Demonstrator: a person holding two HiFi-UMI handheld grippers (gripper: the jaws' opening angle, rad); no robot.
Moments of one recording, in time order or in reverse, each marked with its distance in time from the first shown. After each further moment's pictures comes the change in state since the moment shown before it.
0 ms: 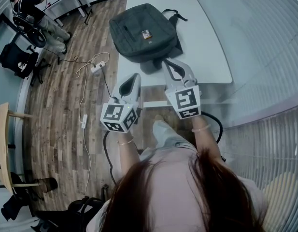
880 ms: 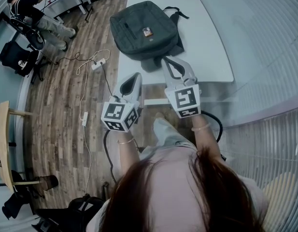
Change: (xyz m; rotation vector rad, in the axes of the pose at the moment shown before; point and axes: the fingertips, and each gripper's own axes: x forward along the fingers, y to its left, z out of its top) left arm 0.000 0.000 -0.008 0.005 0.032 0.000; right arm 0.004 0.003 0.003 -0.005 -0.011 0.000
